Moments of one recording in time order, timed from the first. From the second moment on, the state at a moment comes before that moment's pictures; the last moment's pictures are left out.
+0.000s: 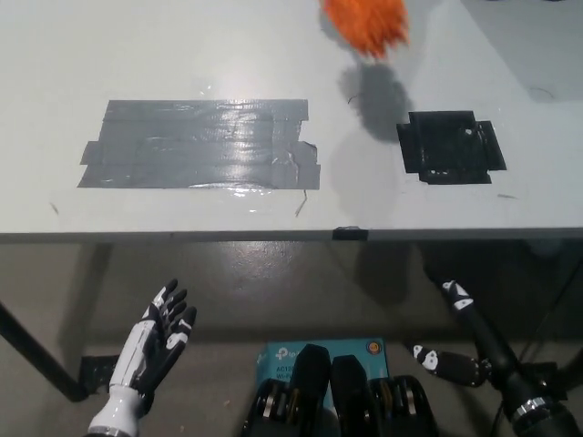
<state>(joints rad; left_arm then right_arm) -0.06 0.13 0.00 0.22 -0.01 -0.12 -0.09 -0.09 -0.17 0.14 -0.02 -0.24 0.04 0.07</state>
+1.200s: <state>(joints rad) -0.05 0.13 -0.01 0.21 -0.01 -0.12 -0.10 -0.87 -0.21 0.02 0.30 -0.48 0.44 0.02</state>
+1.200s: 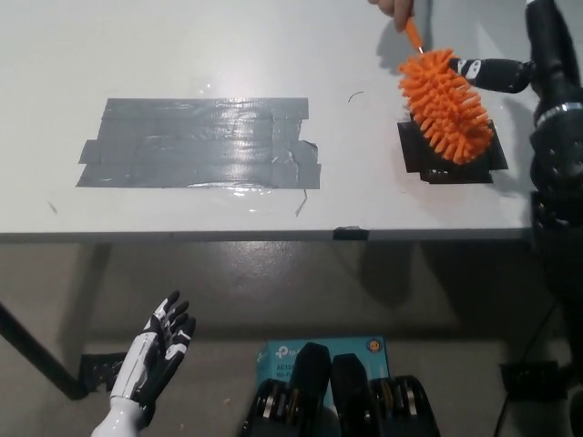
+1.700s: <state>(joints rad) -0.07 0.13 -0.01 0.20 -0.01 -0.12 -0.10 -1.17 -0.18 0.04 1.04 -0.43 0.40 0.01</state>
